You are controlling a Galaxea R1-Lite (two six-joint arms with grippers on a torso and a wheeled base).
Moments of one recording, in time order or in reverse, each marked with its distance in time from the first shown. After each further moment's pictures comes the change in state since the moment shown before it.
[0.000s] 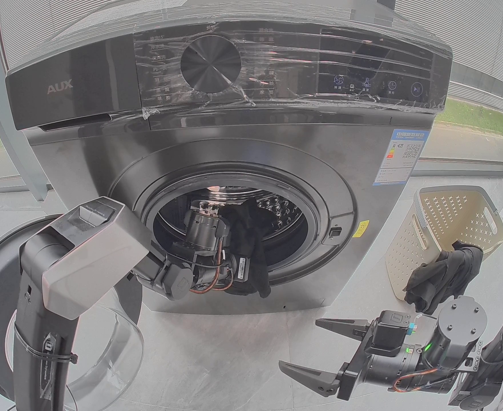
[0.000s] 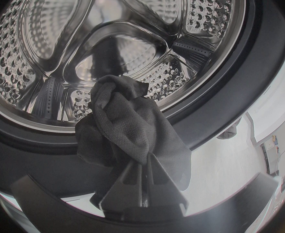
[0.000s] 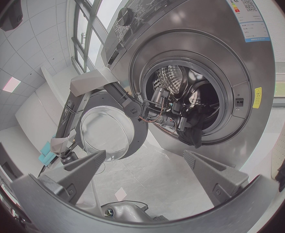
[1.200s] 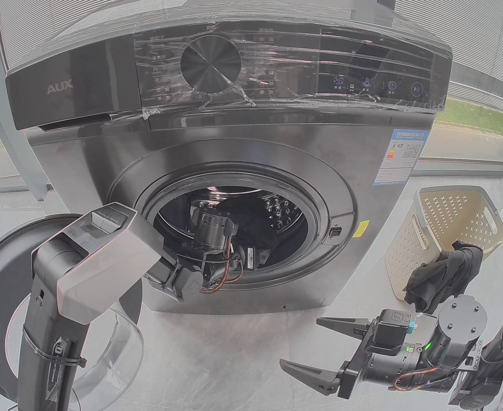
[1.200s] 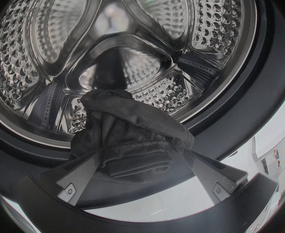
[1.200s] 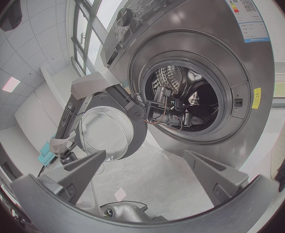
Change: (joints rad) left arm -0.023 0.050 -0.064 -0.101 0.064 -0.094; right arm -0.007 0.000 -0.001 0.000 0.000 -0.002
